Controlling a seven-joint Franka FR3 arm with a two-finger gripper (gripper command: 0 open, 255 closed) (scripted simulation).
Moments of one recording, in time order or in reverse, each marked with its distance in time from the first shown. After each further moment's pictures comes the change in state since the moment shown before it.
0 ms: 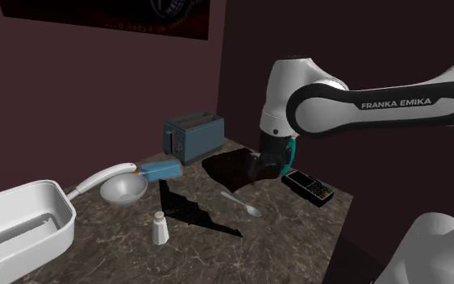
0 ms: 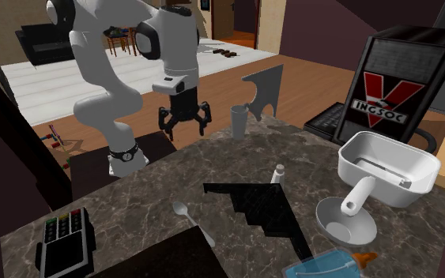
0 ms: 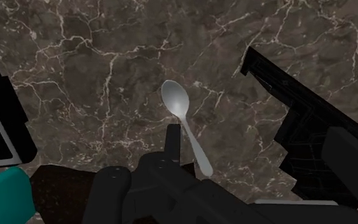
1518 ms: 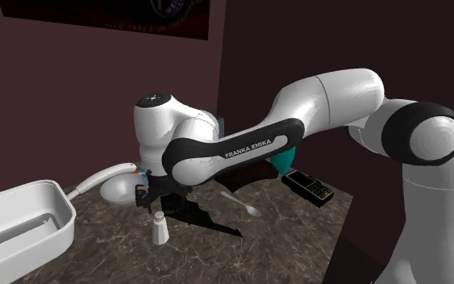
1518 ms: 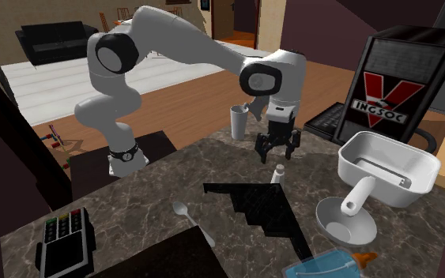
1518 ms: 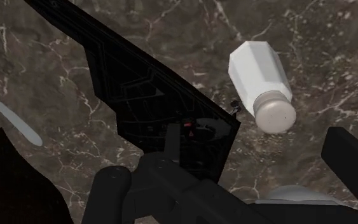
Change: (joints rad) arm 0.196 0.889 0.220 0.729 -0.476 0.072 0.611
